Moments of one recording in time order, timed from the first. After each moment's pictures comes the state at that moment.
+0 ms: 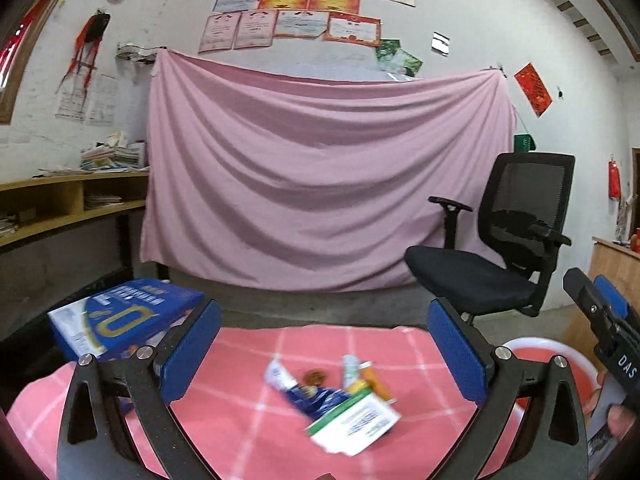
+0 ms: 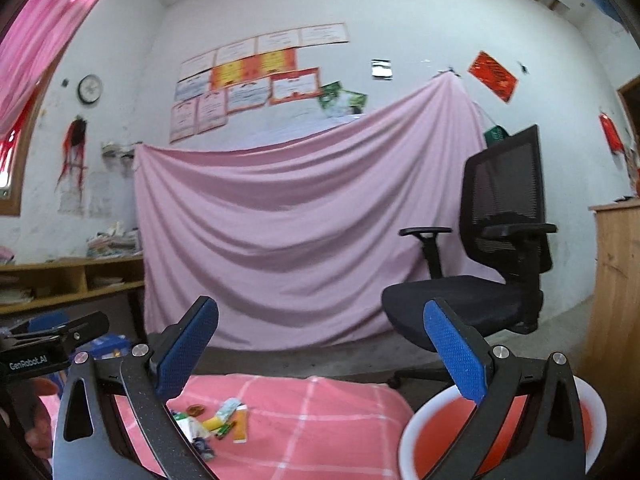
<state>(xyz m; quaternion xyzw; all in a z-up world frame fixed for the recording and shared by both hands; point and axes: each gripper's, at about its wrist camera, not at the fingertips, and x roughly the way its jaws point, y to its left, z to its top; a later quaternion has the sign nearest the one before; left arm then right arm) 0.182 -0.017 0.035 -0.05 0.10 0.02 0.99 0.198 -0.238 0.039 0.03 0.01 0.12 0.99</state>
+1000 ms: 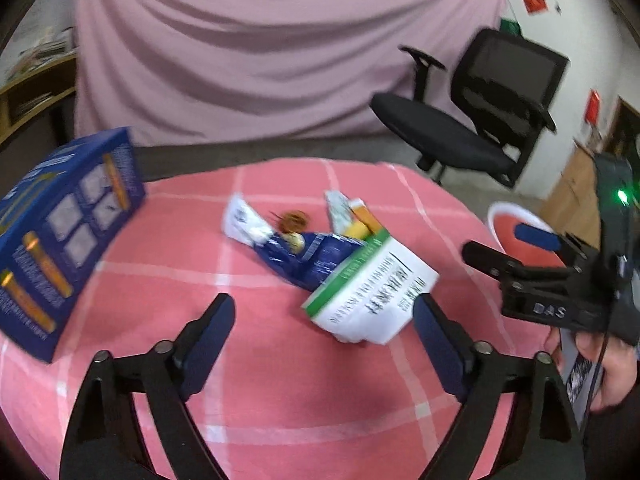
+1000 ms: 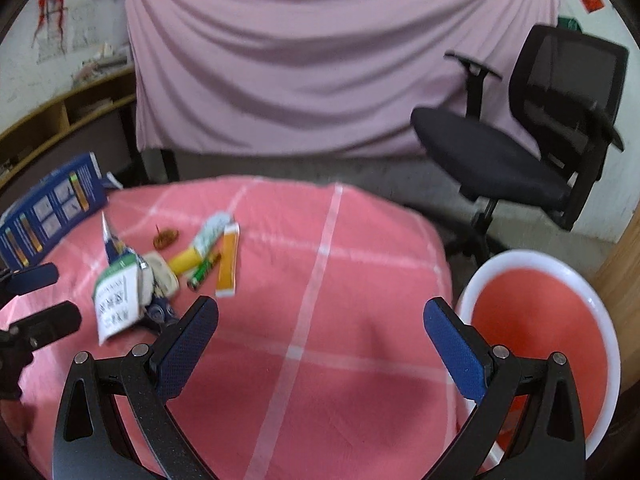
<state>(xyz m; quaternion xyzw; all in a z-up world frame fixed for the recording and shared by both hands) 0.252 -0.009 -0.041 -0.04 0.38 -0.11 0.92 0.292 -0.187 -0.052 -0.07 0.38 0.13 0.91</state>
